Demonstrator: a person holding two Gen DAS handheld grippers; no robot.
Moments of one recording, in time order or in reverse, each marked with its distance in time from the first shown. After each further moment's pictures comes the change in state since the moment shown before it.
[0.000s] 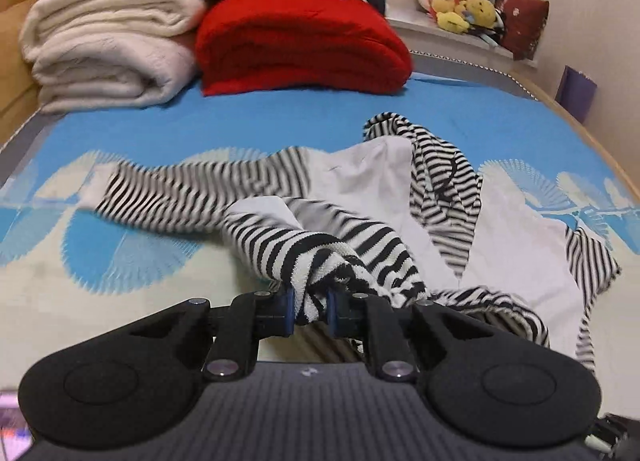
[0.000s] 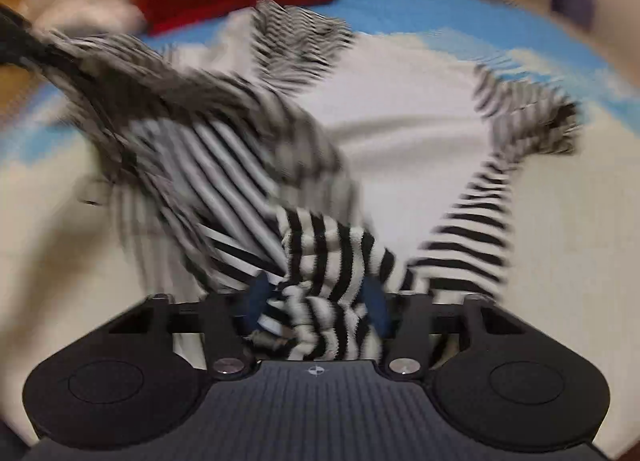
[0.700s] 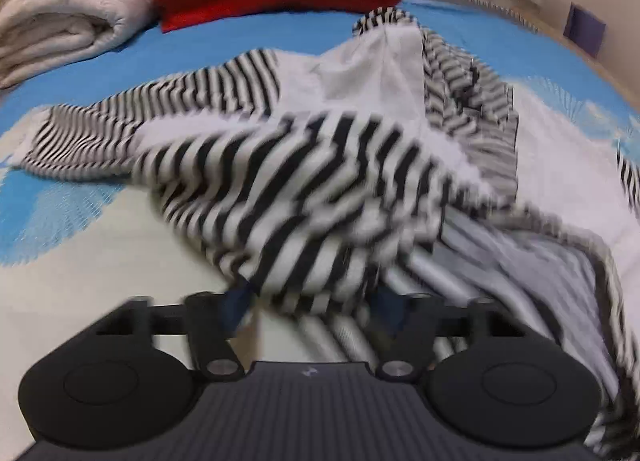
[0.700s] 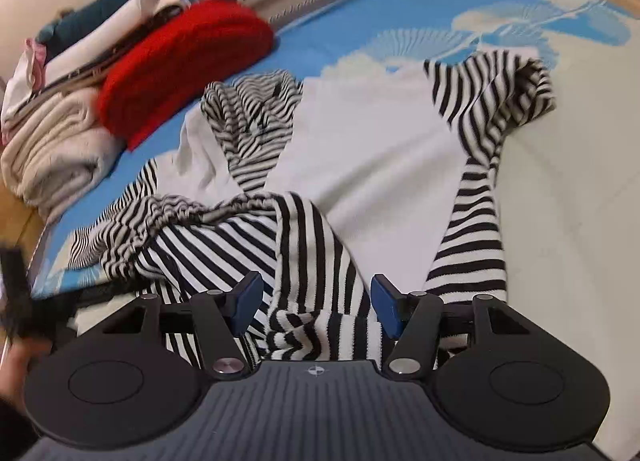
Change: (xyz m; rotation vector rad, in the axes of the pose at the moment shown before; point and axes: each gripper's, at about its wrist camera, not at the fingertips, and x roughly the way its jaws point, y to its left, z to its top) left arm 0.168 -0.032 -0.036 0.058 0.109 -0.023; right arm 0.001 -0.053 0.045 0.395 -0.084 0.131
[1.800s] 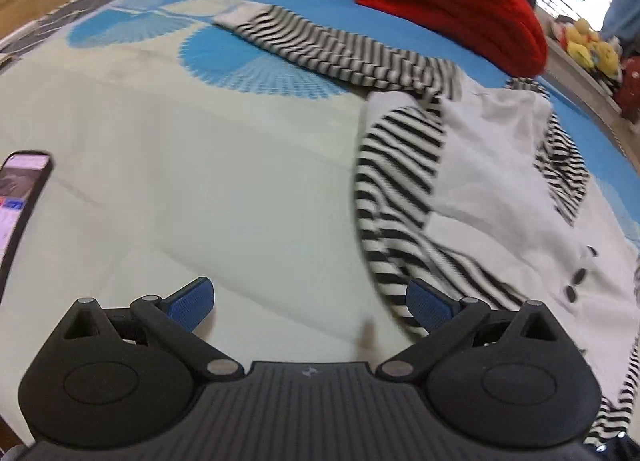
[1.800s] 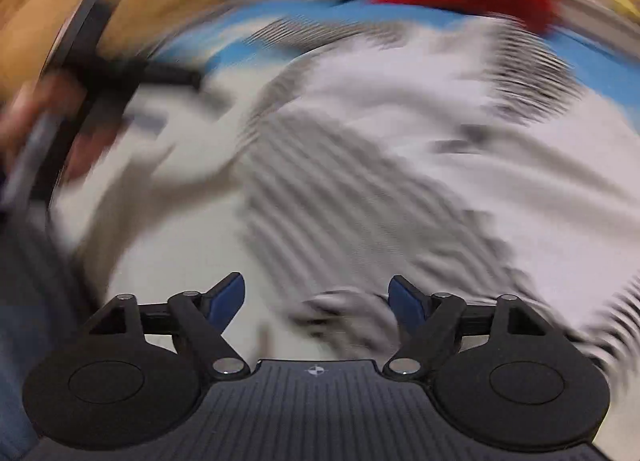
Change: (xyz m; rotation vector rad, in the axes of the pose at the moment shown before) left arm -0.127 0.106 -0.146 -0.467 0.021 0.154; right arm 0.018 0.115 -0.144 -0.935 0.257 0.304
